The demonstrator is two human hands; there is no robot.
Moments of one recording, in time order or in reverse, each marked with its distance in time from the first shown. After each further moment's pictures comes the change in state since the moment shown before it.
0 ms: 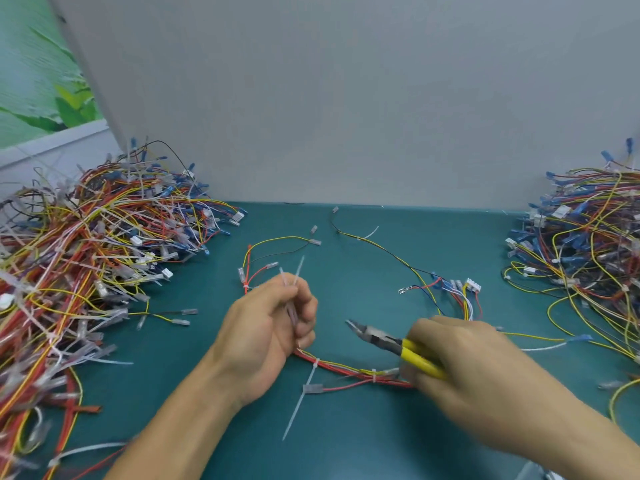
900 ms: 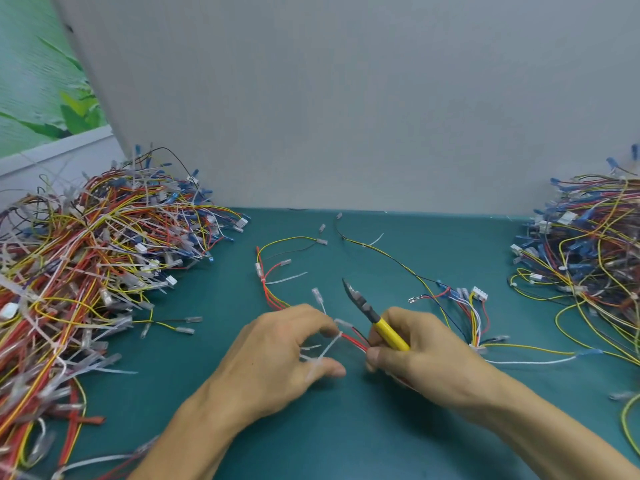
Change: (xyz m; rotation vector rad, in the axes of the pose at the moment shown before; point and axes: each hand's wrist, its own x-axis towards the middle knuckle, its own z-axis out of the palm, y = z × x) left_hand -0.002 -0.007 -0.028 1.389 -0.127 0.537; right_hand 0.043 -0.012 0.025 0.826 -0.120 0.209
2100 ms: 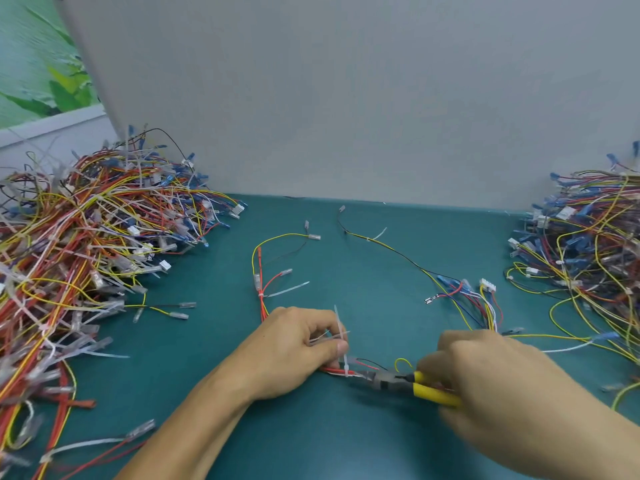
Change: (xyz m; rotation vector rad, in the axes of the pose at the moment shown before) left_hand 0.009 0.008 0.013 -0.270 -0.246 -0.227; right_hand -0.054 -0.020 -0.023 -1.129 -0.054 -0.054
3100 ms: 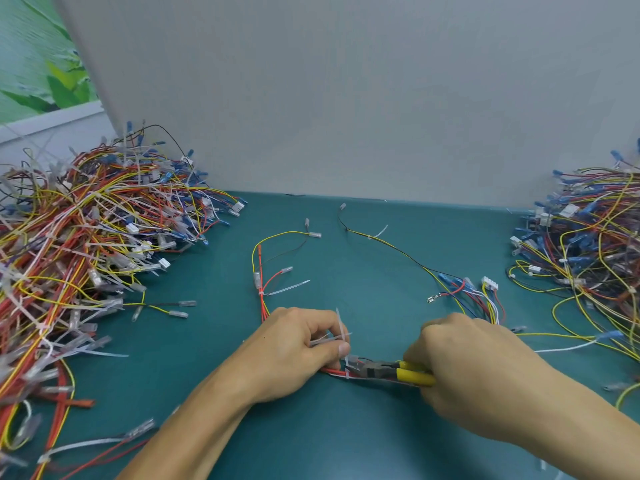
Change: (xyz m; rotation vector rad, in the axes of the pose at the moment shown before) left_hand -0.003 0.002 0.000 -0.009 0.005 0.001; right_hand 0.025 -0.003 0.001 -0.086 -0.055 -0.001
